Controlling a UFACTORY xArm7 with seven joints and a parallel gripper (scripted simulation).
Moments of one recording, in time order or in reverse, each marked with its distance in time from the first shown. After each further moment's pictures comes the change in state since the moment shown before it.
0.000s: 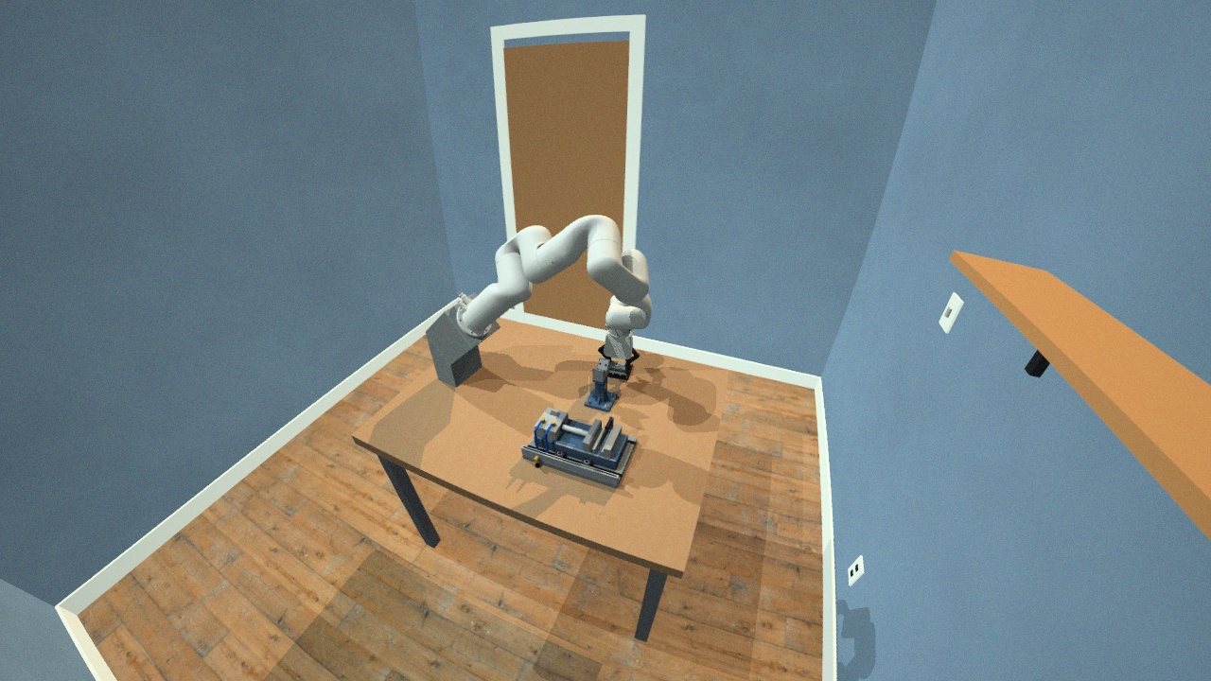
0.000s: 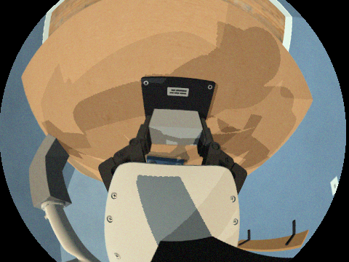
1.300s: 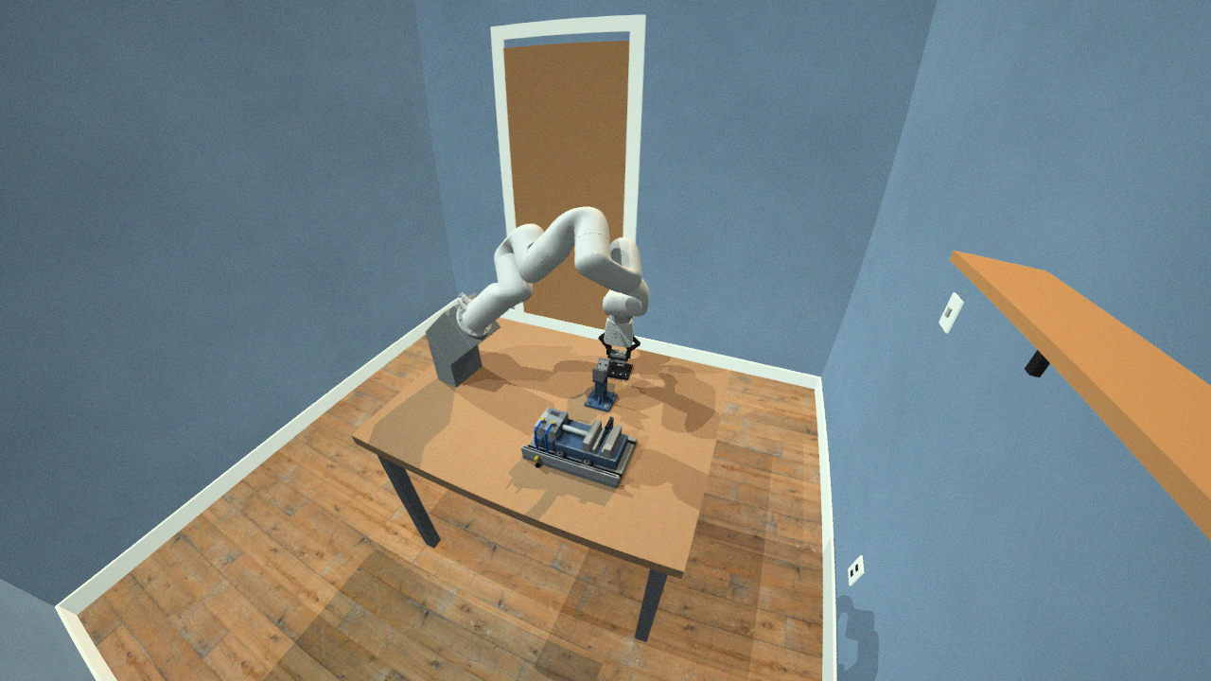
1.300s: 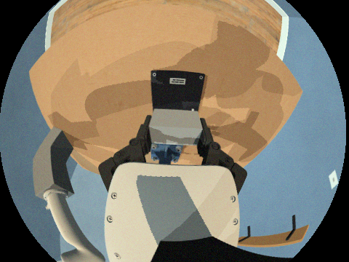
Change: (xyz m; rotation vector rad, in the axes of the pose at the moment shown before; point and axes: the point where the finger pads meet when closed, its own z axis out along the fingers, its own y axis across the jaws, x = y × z) arm 0.000 0.000 -0.052 -0.001 0.002 0.000
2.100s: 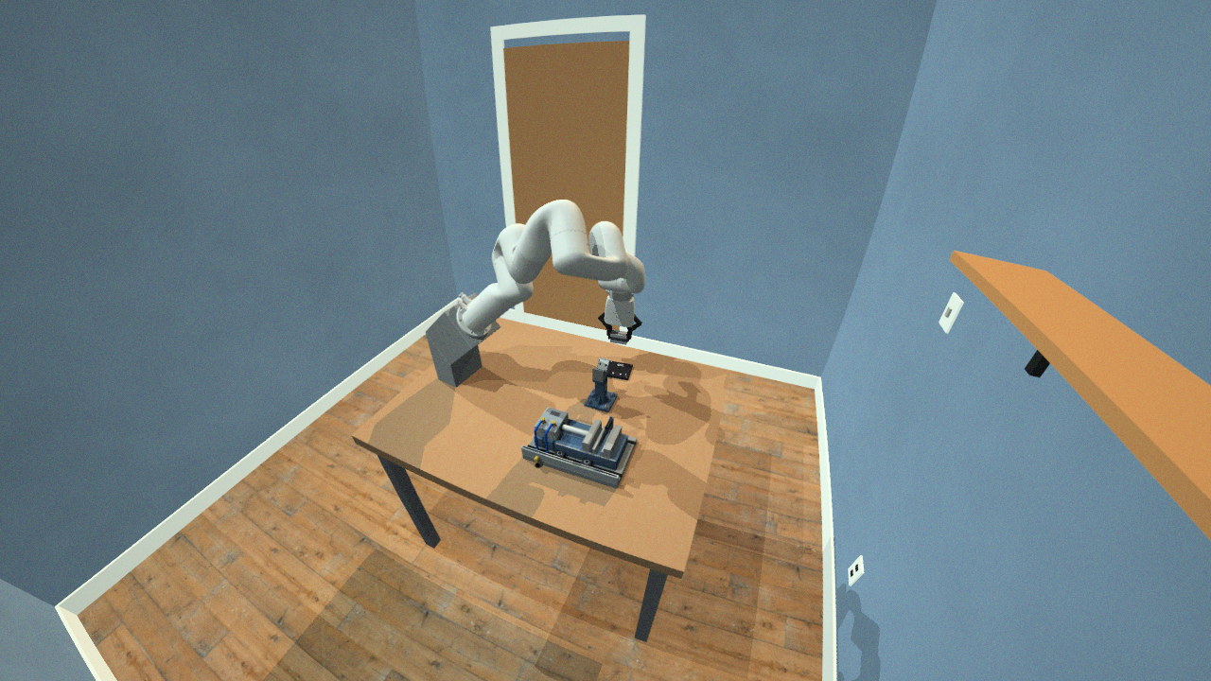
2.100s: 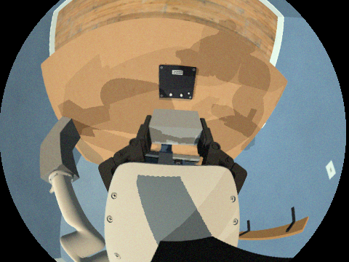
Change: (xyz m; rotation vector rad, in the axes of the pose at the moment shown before) arm 0.000 -0.001 -0.085 0.001 -0.001 0.000
